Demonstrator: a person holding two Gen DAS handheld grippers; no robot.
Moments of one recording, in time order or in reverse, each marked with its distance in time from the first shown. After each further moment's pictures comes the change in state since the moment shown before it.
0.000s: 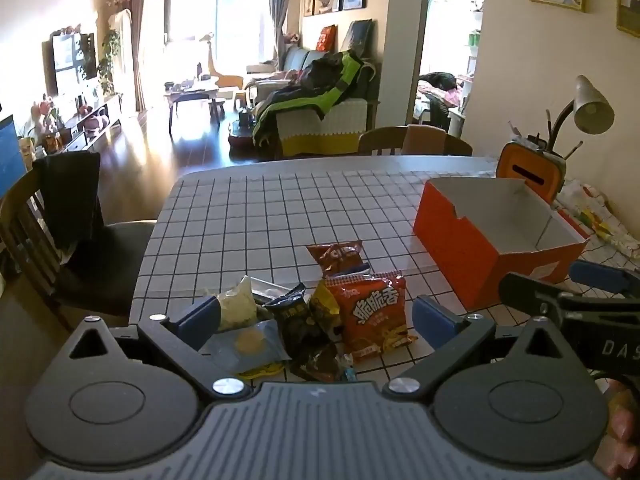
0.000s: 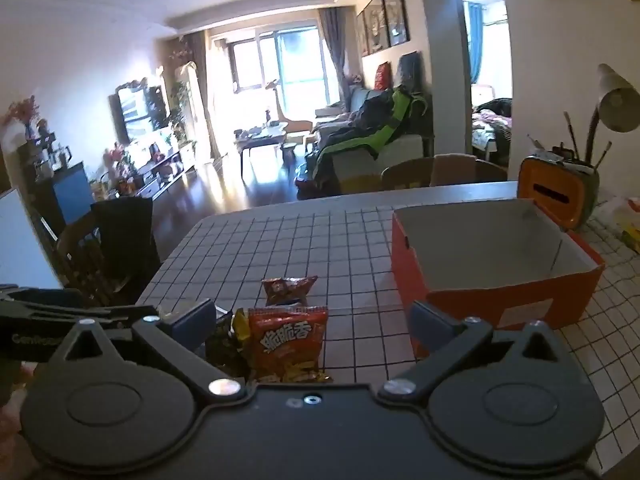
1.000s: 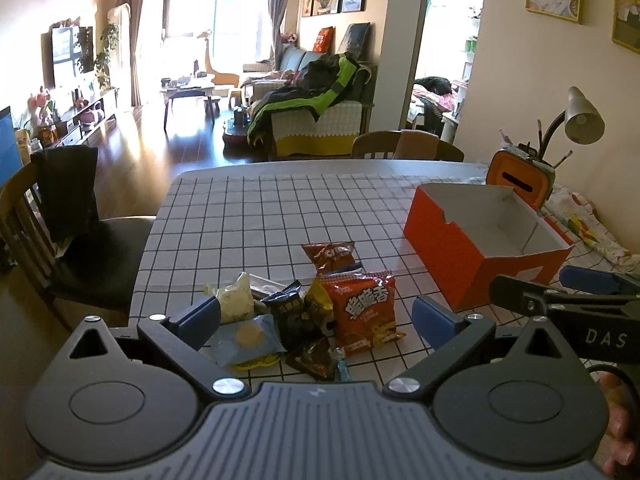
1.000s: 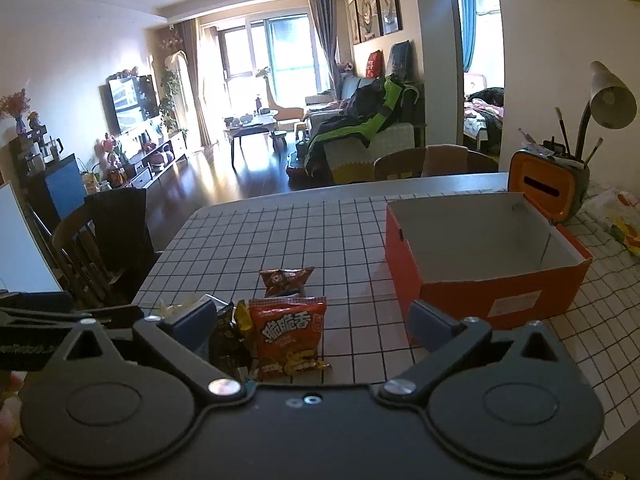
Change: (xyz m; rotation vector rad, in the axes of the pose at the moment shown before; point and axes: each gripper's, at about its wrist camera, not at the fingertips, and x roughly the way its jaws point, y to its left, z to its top) left arm -0.022 0.007 0.000 -0.024 -0.001 -0.034; right arm -0.007 0.008 0.008 0.001 0.050 -0.032
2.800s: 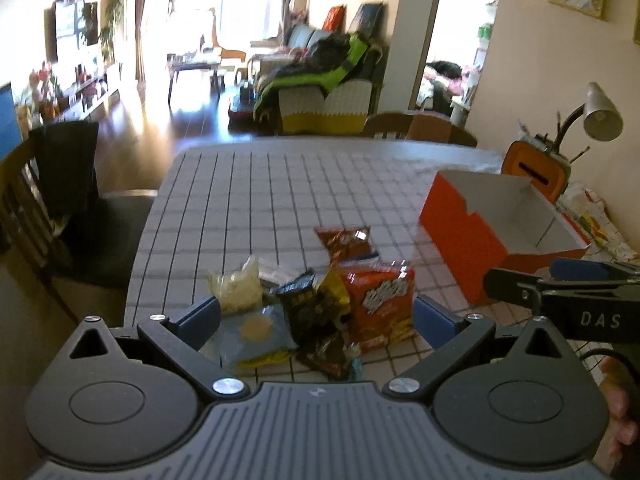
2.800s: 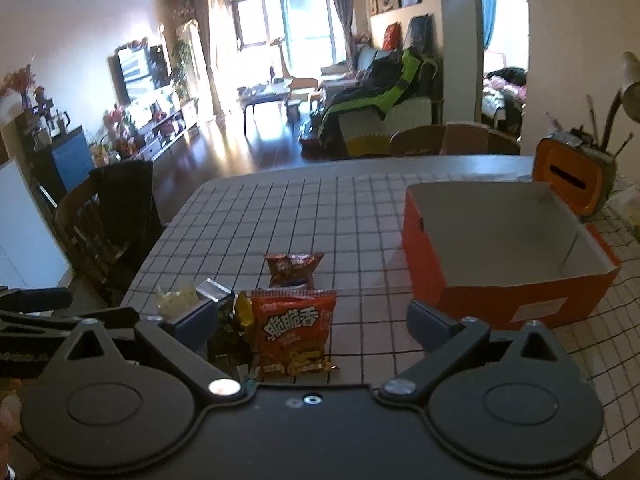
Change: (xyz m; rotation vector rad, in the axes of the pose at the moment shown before) left arm 0.039 0.022 0.005 -0.044 0.098 0.005; right arm 0.046 0.000 0.018 -0.036 0.115 0.048
